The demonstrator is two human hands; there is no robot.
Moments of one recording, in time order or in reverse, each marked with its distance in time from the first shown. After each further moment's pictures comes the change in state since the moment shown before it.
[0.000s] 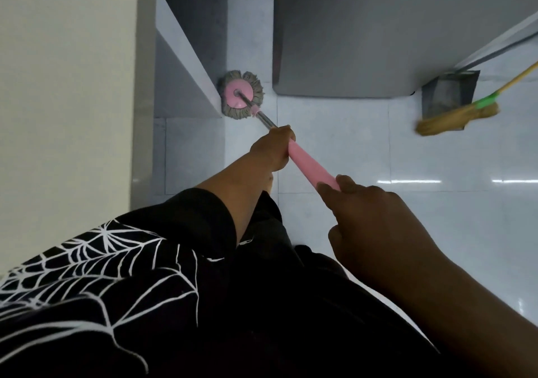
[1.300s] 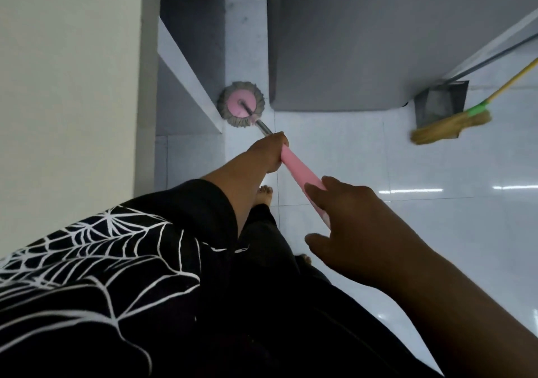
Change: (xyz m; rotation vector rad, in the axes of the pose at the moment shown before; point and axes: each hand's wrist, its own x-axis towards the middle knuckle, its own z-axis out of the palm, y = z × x) left_hand -0.024 0.042 -0.034 -0.390 -0.078 -0.186; right_hand 0.005 0.003 0.002 0.255 0.078 -0.028
